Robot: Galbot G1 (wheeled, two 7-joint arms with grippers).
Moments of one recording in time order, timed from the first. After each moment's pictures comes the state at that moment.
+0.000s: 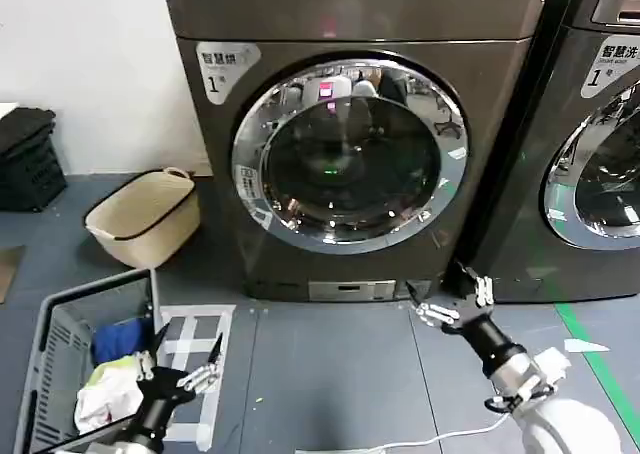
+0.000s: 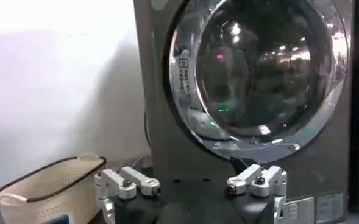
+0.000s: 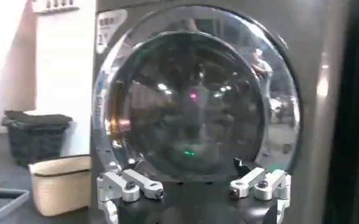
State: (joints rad) left arm 1.77 -1.40 -0.69 -2.26 -0.12 0.00 0.17; right arm -1.34 0.88 0.51 2.21 0.57 -0.13 -0.14
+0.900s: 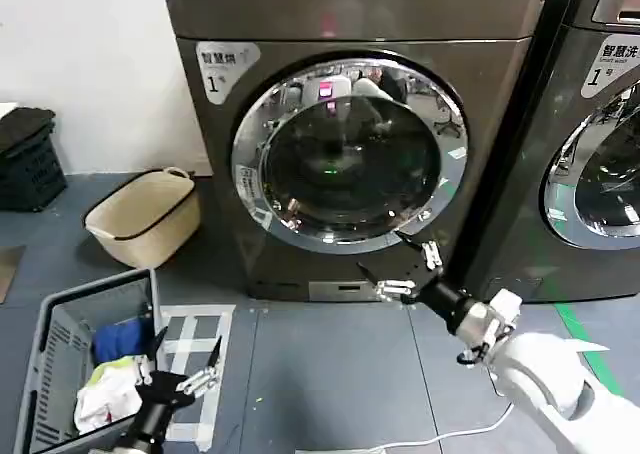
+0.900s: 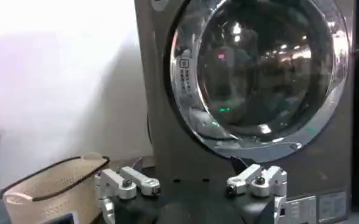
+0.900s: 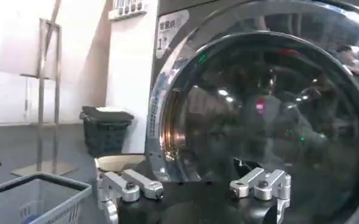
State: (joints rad) left arm 1.80 -1.43 -0.69 -2.27 -0.09 -0.01 0.17; right arm -0.89 0.70 0.12 2.08 0.73 -0.13 -0.12
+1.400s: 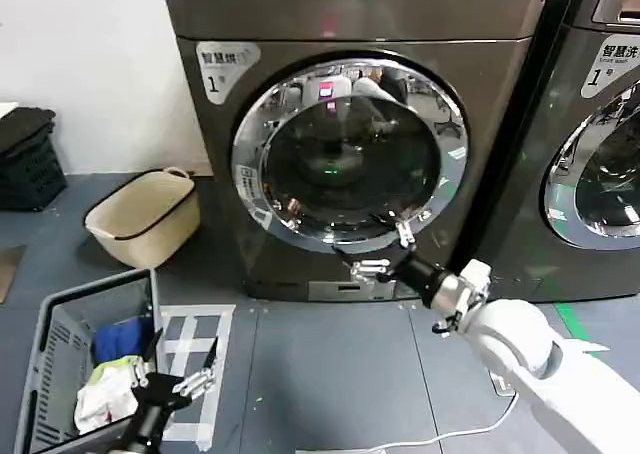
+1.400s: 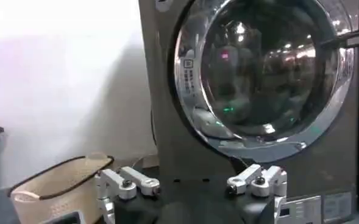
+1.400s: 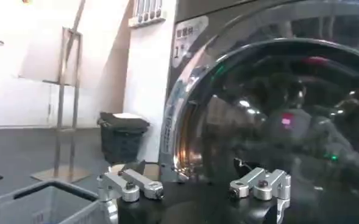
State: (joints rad) left arm 1.80 -1.45 -0.70 -2.28 -0.08 -0.01 0.17; right arm -0.71 0.74 -0.04 2.00 0.76 -0.14 -0.11
